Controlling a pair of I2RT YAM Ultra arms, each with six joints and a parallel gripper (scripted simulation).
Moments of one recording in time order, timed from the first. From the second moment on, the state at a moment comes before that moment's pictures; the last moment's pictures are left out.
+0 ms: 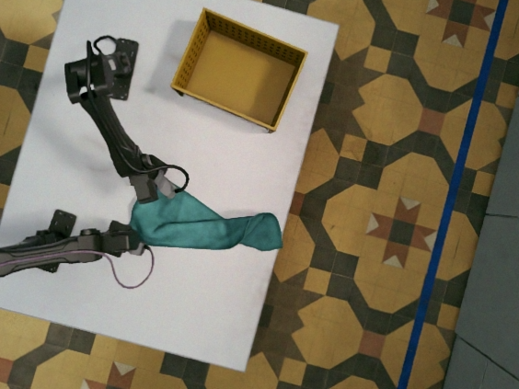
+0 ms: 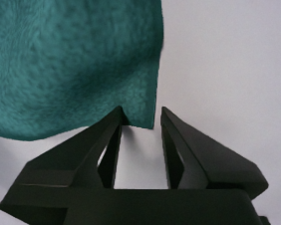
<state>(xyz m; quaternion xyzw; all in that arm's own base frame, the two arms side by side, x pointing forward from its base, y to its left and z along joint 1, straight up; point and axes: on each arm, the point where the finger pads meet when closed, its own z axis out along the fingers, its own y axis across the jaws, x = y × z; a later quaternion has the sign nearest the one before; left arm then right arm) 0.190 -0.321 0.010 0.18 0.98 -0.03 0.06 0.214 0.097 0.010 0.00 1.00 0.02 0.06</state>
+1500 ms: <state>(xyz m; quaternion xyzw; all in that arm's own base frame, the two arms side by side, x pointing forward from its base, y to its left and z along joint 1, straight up) 0.185 -0.326 0.027 0.18 0.98 -0.03 0.06 0.209 0.102 0.019 0.00 1.00 0.02 0.08</state>
